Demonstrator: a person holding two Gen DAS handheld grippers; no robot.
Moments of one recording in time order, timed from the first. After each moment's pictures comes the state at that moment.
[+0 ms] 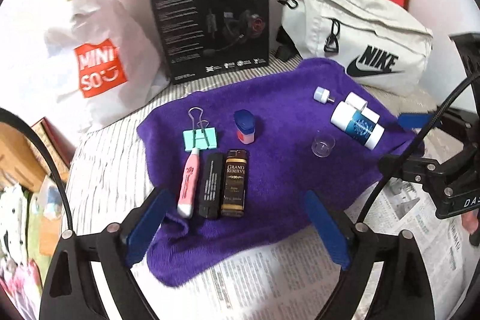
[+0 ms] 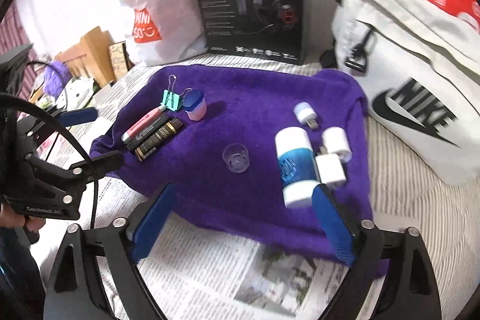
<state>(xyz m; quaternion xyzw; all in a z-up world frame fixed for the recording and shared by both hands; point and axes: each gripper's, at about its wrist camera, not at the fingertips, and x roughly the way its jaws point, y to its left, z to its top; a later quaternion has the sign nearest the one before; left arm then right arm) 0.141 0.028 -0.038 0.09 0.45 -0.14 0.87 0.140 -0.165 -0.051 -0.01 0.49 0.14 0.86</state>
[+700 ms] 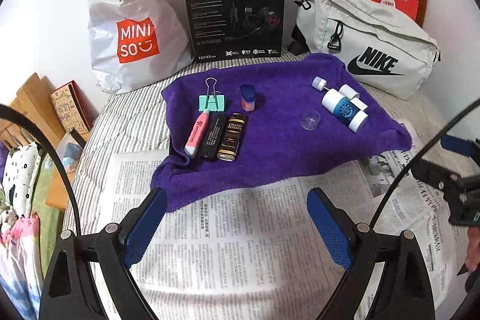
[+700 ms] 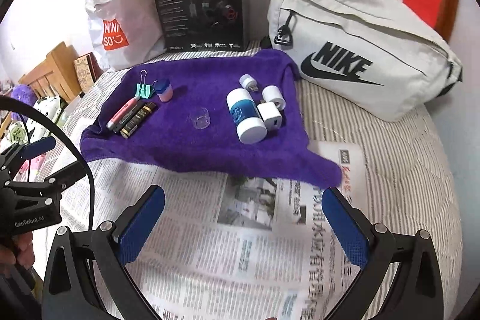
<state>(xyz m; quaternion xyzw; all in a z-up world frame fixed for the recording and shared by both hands) 0.076 0.026 -0.017 0.06 0.47 -0.07 0.88 0.061 -0.185 -0.018 0.00 0.49 0.03 0.87</state>
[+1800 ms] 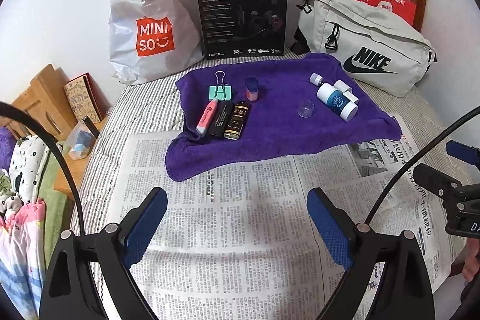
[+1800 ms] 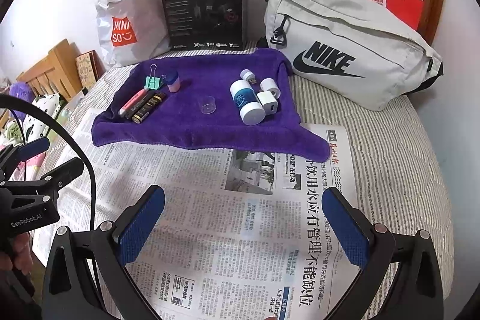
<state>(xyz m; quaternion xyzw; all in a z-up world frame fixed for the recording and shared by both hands) 0.036 0.034 0.000 0.05 0.47 -0.06 0.88 0.020 -0.176 -0.001 -0.01 0.49 0.02 0.87</state>
